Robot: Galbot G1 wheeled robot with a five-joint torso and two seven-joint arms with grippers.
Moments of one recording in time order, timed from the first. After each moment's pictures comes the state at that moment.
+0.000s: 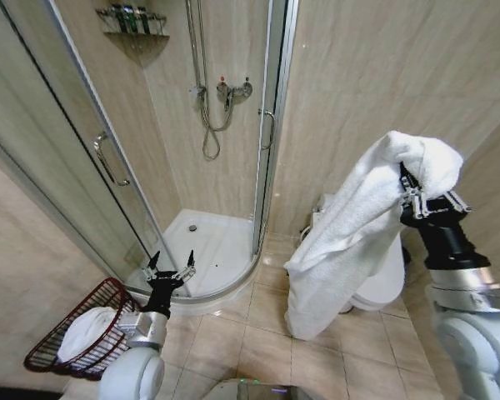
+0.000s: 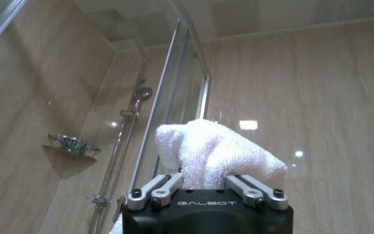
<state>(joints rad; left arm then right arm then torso) 1.76 -1.53 -0.62 -2.35 -0.13 0.06 0.00 -1.44 1.11 0.96 2.50 0.54 -0.01 -0.05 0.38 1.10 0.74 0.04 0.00</state>
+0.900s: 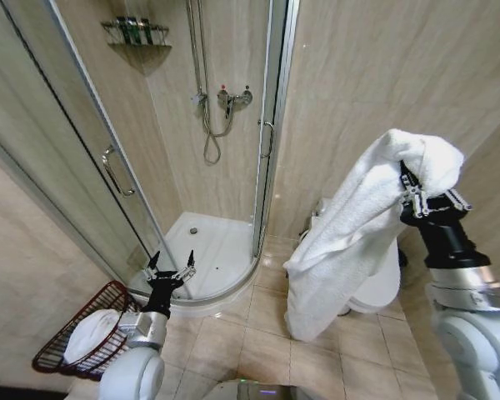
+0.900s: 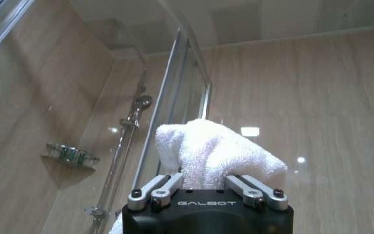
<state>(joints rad) 1.76 -1.53 -0.62 -2.35 -0.13 0.06 0.00 -1.43 1.11 0.96 2.50 0.54 -0.01 -0.05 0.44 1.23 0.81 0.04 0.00</state>
